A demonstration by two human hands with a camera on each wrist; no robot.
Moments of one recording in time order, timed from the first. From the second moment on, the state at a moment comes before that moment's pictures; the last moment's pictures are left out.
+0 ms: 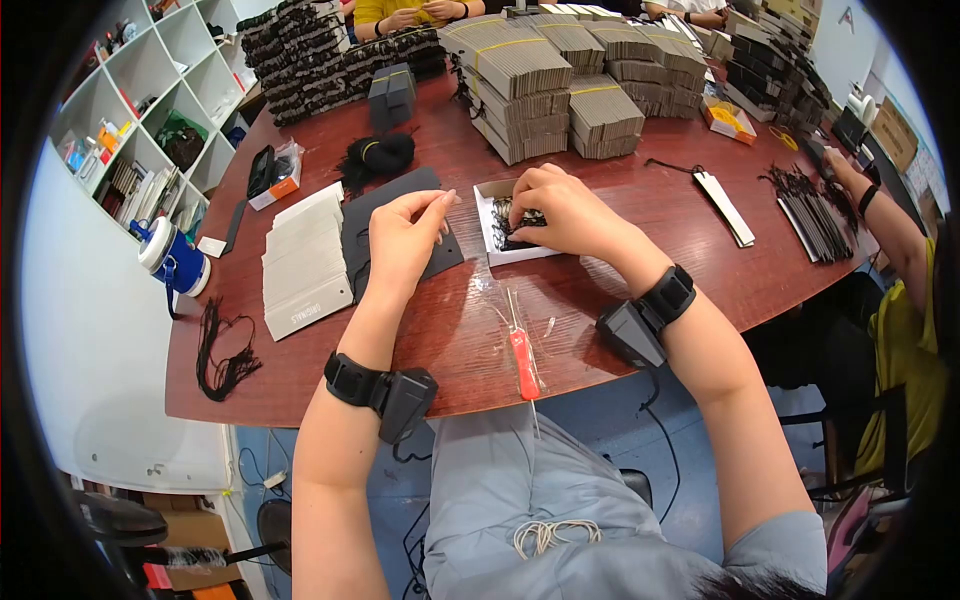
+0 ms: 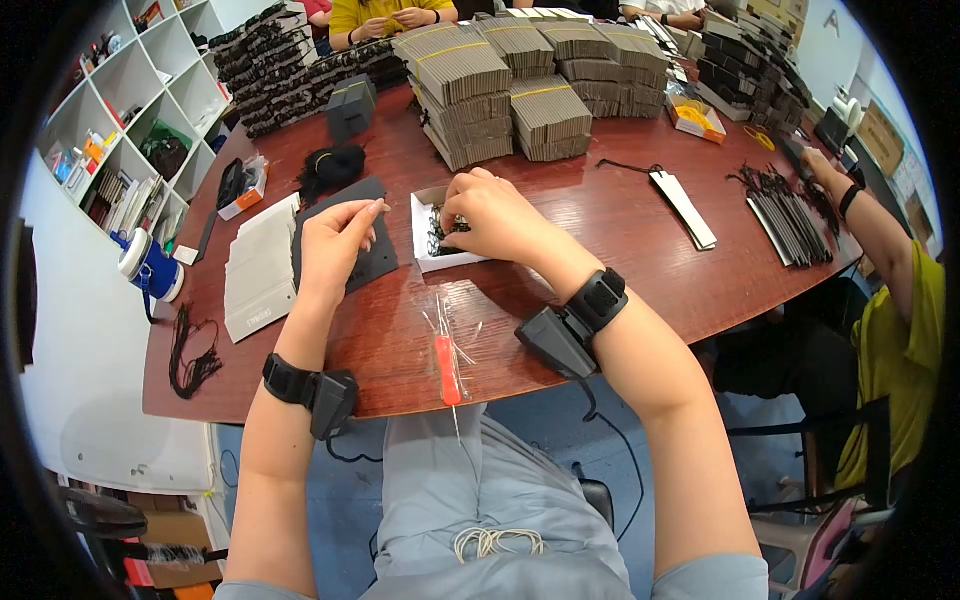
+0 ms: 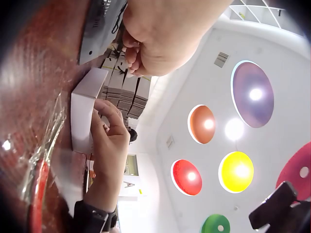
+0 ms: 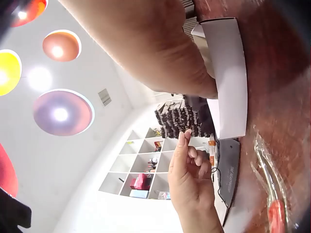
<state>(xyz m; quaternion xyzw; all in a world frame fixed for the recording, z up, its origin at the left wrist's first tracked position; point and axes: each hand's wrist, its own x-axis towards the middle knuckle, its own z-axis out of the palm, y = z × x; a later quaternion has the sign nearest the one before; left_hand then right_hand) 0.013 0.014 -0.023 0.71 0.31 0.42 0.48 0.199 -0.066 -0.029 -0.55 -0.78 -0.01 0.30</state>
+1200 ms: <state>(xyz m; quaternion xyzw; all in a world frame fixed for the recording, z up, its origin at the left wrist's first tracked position) -0.153 -0.019 -0.007 0.92 0.31 0.18 -0.14 0.239 -0.074 0.004 -0.13 -0.31 0.58 0.74</state>
